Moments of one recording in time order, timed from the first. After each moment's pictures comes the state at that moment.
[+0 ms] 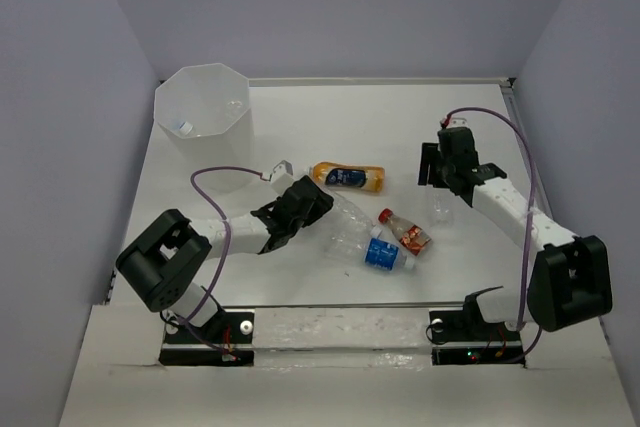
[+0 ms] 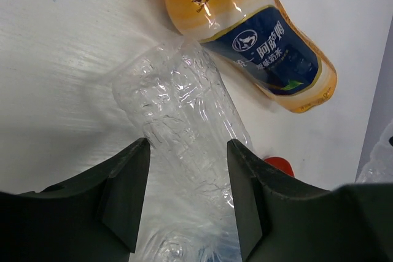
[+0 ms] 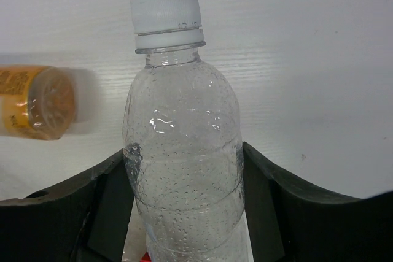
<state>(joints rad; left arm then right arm) -0.80 1.51 0.61 0.26 -0.35 -1.20 0.26 1.36 0.92 -0.37 0.25 0.26</state>
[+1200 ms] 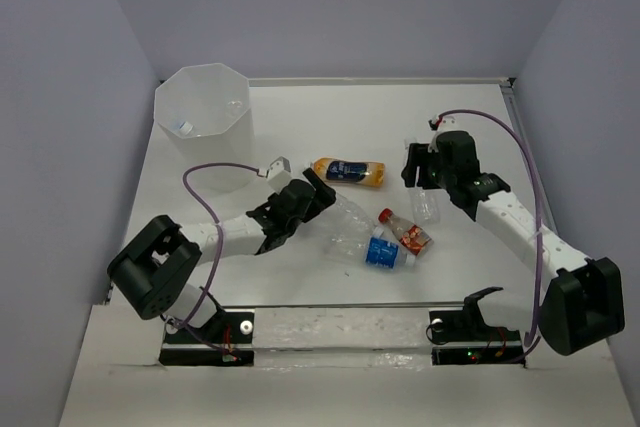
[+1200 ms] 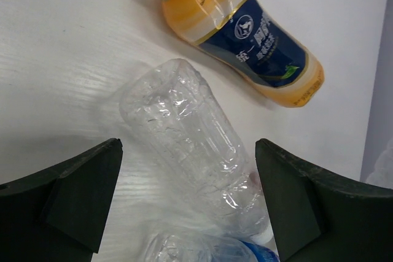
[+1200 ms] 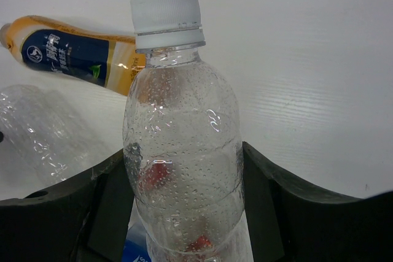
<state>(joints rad) -0.80 1.47 0.62 0.24 -0.39 -1.14 0.34 1.21 0.87 -0.28 0.07 0.26</state>
